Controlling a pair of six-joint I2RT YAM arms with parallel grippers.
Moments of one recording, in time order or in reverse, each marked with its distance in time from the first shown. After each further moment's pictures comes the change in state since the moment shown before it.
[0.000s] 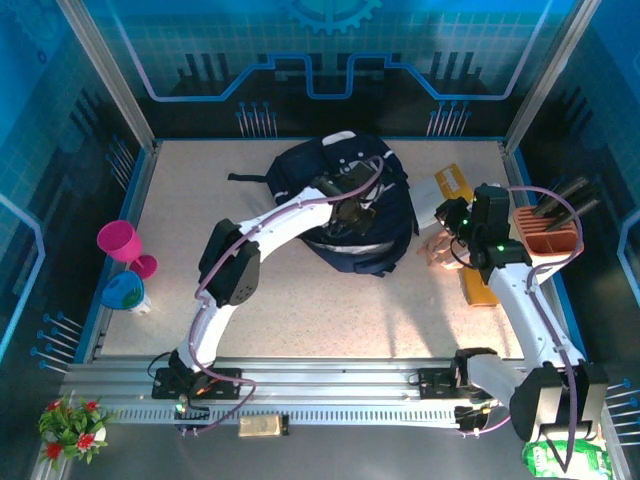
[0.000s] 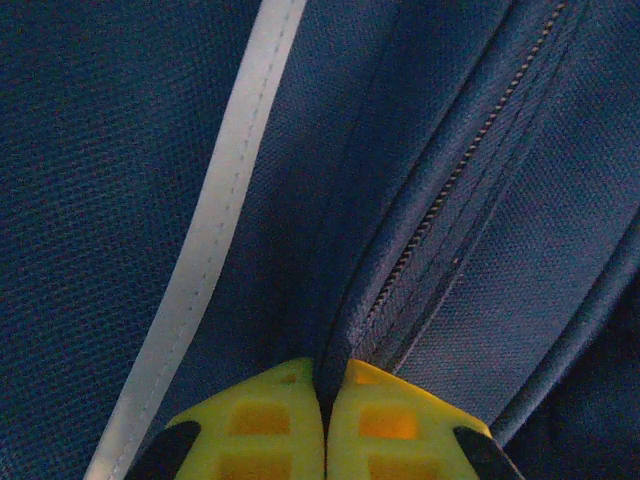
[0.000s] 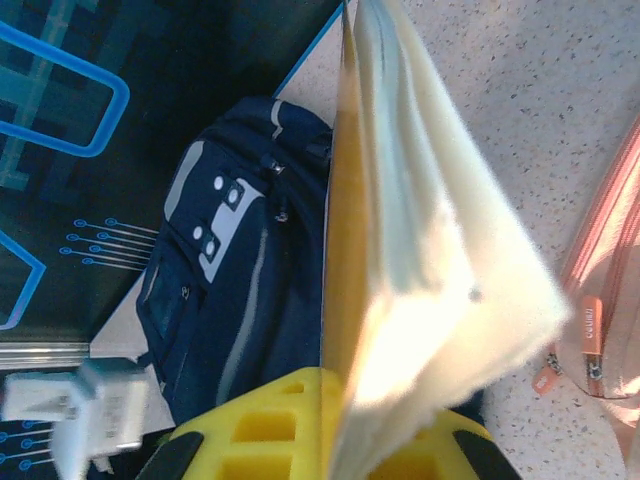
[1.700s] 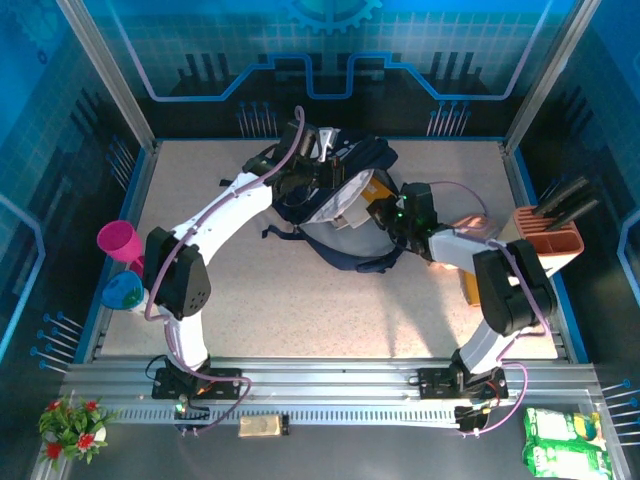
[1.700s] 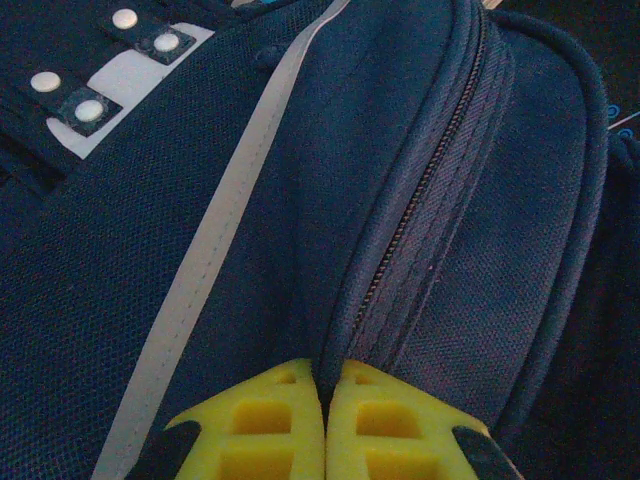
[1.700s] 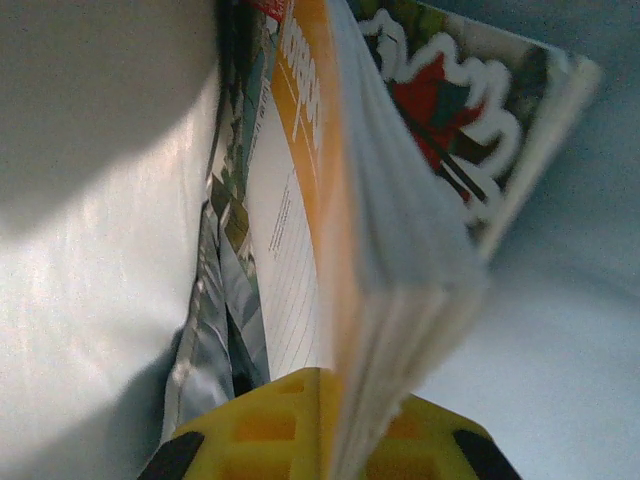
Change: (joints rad) left arm 0.211 -0.294 -0.208 0.303 0.269 -0.234; right arm 0.278 0.649 0.039 0.658 -0.197 0.248
